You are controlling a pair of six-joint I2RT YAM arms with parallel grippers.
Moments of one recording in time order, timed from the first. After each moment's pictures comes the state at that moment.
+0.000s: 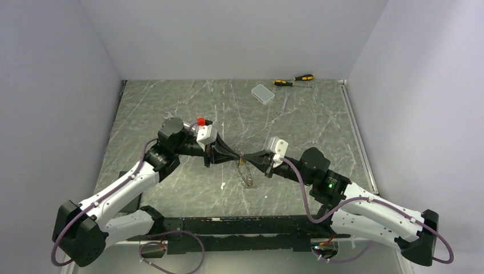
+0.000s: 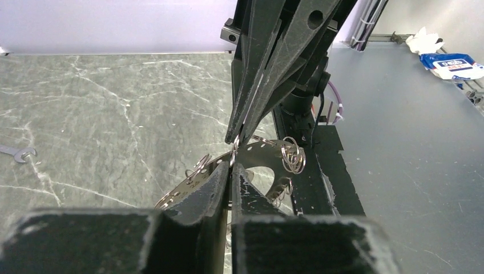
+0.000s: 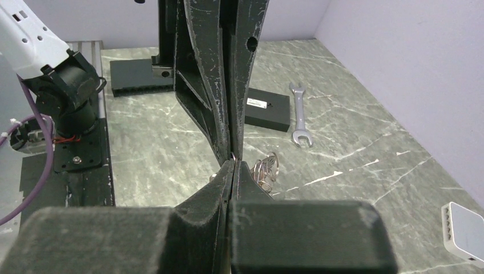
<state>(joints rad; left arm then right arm) -0.60 1.06 0.76 0.27 1.05 0.00 1.00 0.76 0.65 0.14 -0.19 -0.18</state>
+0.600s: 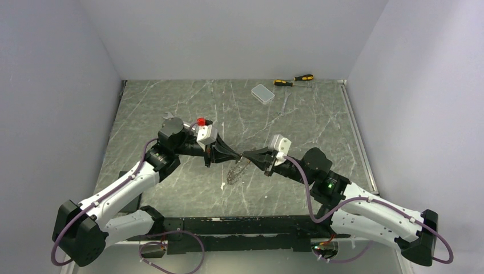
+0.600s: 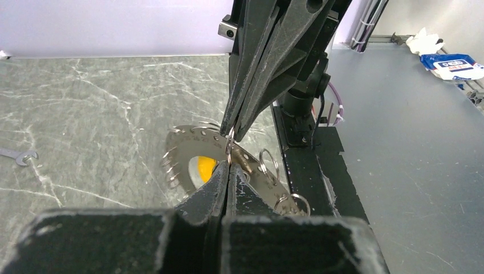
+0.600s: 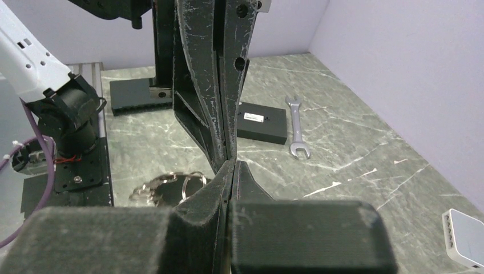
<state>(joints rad) -0.61 1.06 0.76 0.27 1.05 0.00 1.00 0.76 0.64 0.20 -0.17 -0.15</state>
